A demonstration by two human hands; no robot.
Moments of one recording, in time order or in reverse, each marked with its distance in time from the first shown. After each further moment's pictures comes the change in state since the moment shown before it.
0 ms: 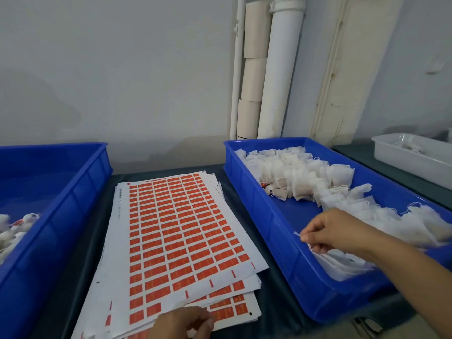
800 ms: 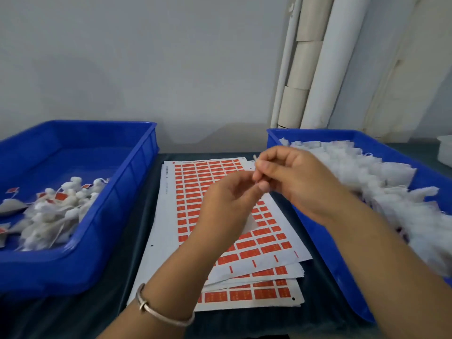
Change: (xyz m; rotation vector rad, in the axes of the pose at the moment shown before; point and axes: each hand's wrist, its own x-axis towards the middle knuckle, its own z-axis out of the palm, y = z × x) left_hand -0.011 0.086 -0.103 -0.518 0.320 0.575; right_hand -0.013 -0.154 0.083 0.442 -0.036 -0.628
